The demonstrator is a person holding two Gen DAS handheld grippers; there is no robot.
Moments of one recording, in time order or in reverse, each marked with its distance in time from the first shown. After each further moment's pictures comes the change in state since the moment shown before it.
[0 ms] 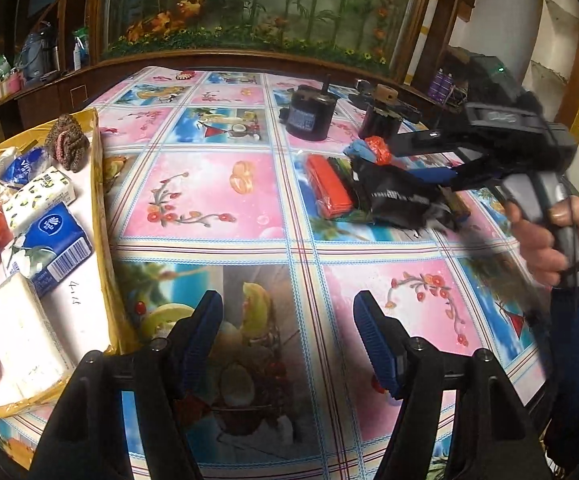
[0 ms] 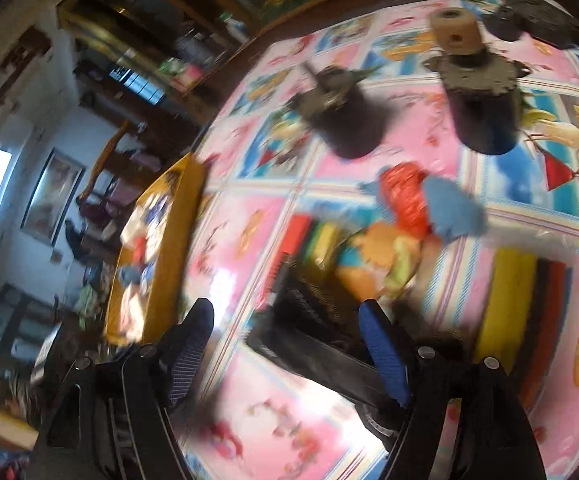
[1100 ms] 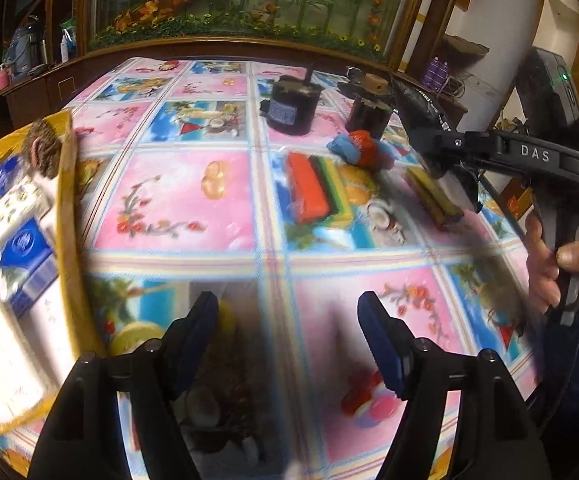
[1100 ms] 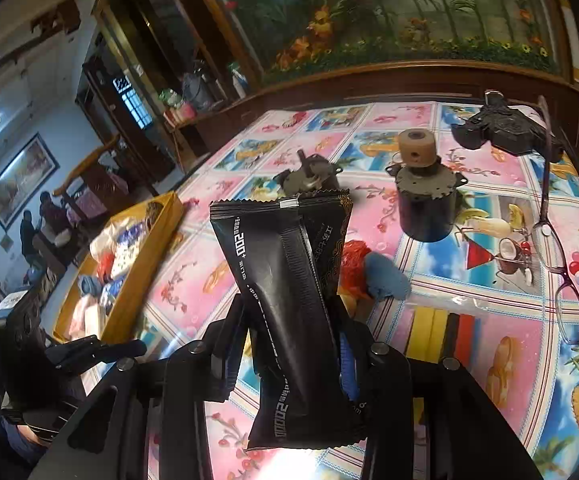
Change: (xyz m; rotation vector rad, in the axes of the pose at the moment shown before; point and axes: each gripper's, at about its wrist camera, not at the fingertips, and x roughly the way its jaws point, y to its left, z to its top) left arm 0.016 -0.018 0.027 -0.001 0.053 -0.026; right arm -0.049 0.014 -0.013 -0.159 -0.278 -0.206
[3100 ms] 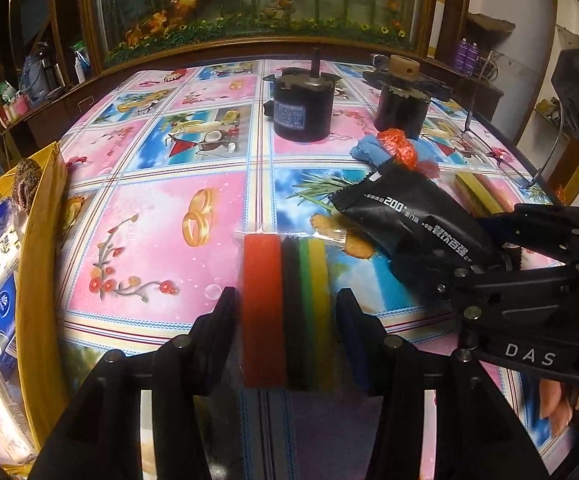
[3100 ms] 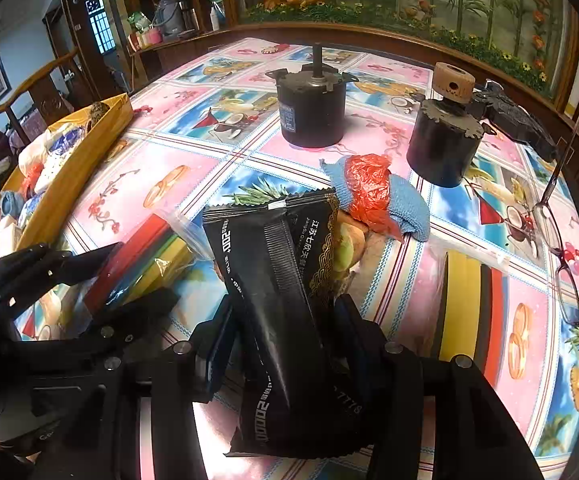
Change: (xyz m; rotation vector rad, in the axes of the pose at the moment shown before) left arm 0.058 -0.022 0.024 0.056 0.005 0.187; right arm 0.066 0.034 -0.040 -0.163 0.213 -0.274
